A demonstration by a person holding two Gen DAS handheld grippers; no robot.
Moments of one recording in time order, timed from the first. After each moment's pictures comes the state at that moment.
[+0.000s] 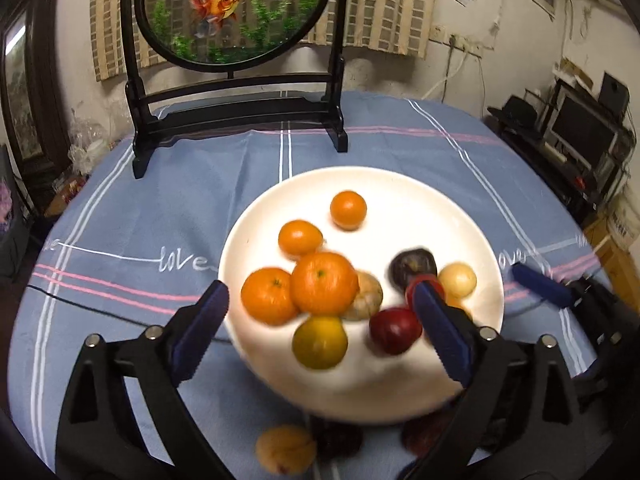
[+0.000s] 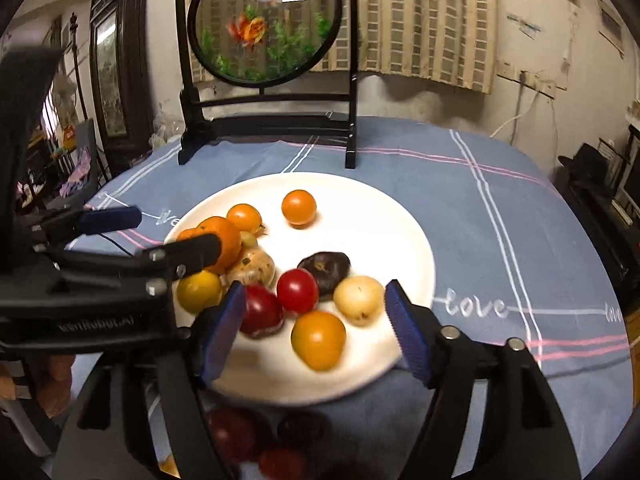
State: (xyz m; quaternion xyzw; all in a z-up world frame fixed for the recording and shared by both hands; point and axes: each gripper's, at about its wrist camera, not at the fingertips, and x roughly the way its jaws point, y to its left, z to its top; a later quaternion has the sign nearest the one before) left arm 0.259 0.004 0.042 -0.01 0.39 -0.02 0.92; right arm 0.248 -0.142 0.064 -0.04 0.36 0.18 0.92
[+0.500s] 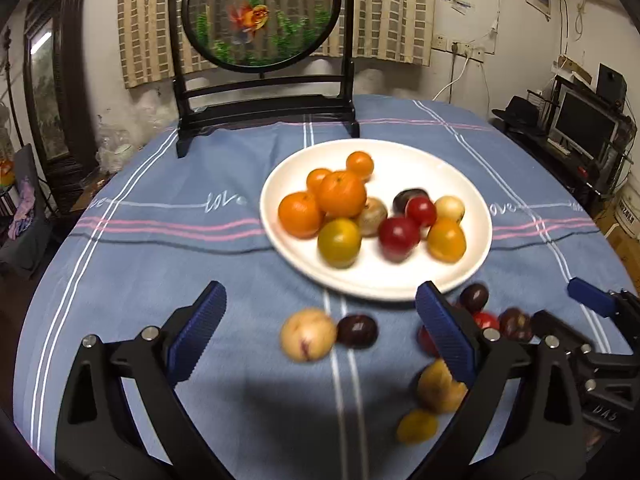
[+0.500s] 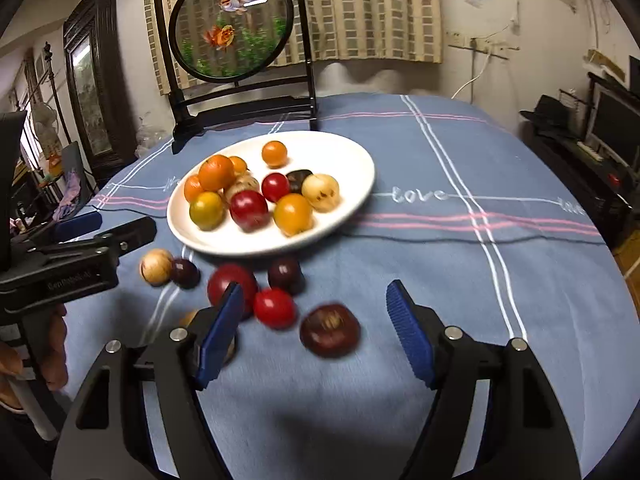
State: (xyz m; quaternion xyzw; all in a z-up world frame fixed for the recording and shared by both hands) left arm 0.154 0.009 0.027 0.00 0.36 0.01 0.93; right arm 0.142 -0.191 0.049 0.01 0.37 0.14 0.92
